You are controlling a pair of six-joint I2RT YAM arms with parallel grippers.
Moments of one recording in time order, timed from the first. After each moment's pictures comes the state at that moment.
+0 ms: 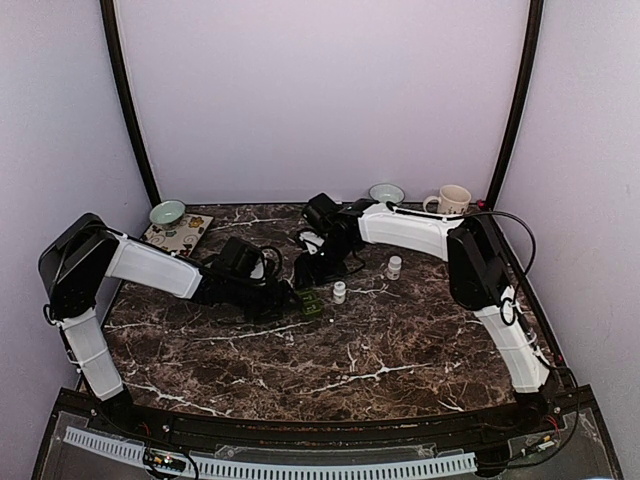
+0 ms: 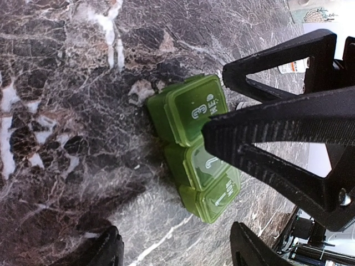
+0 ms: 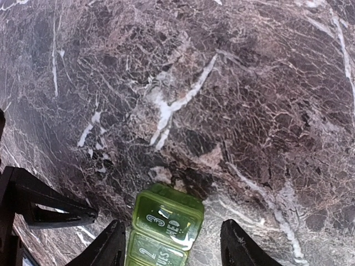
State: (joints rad) left arm -0.68 1.80 0.90 0.05 0.35 -0.88; right arm 0.81 2.43 2.12 -0.84 -0.25 0.32
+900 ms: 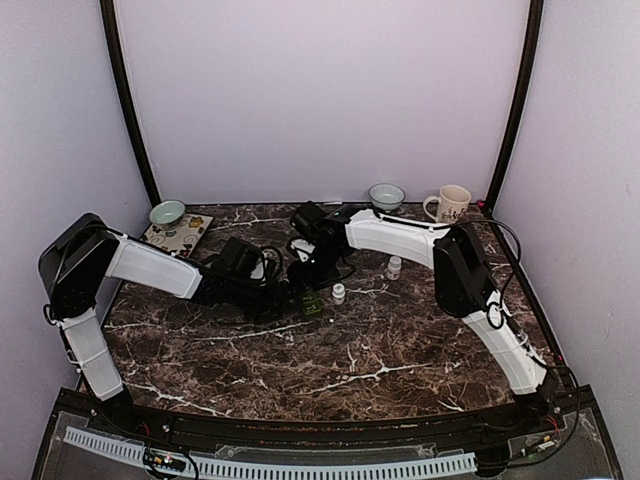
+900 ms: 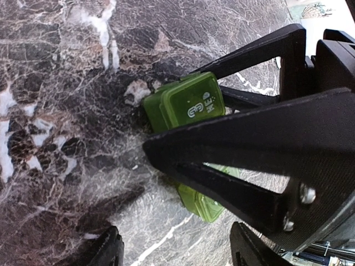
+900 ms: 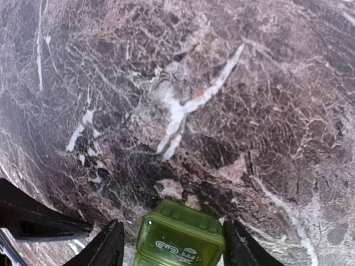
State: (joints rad) left arm -0.68 1.80 0.90 0.06 0.35 -0.85; right arm 0.85 2.53 2.27 -0.93 -0.21 0.32
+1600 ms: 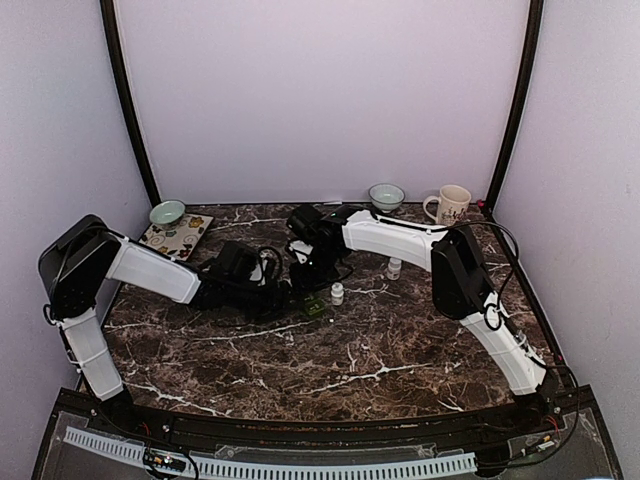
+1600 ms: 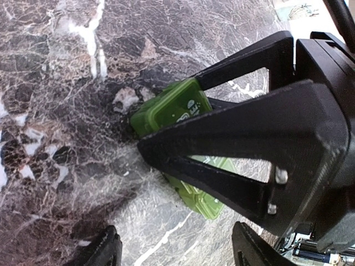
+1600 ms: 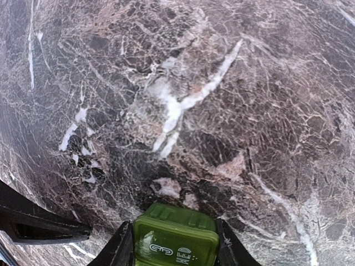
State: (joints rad) left arm -0.68 1.80 0.86 0.15 0.35 -0.84; right arm 0.87 2.55 2.31 -0.98 -0.16 0.31
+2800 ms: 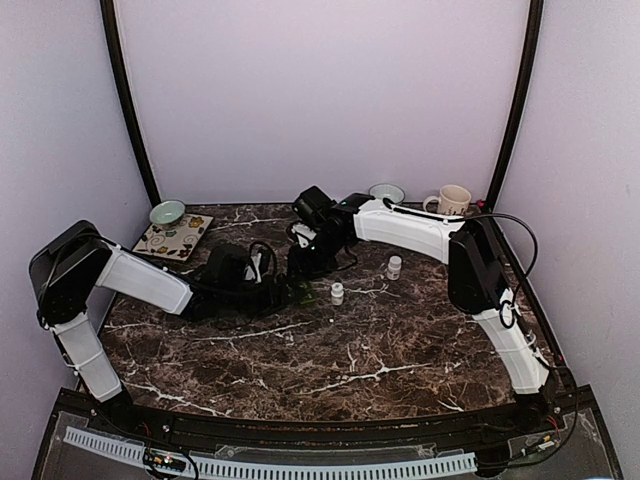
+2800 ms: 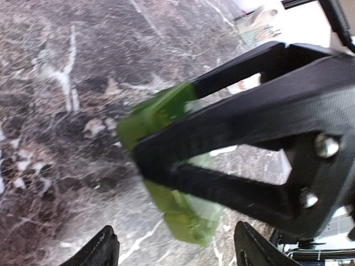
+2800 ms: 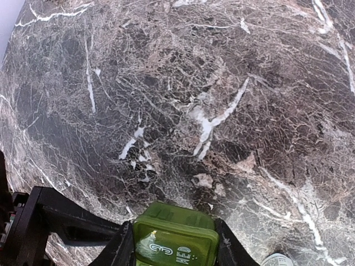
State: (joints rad) left arm -0.70 1.74 0.74 0.40 0.30 -0.89; right arm 0.86 2.43 2.21 -0.86 -0.24 0.42
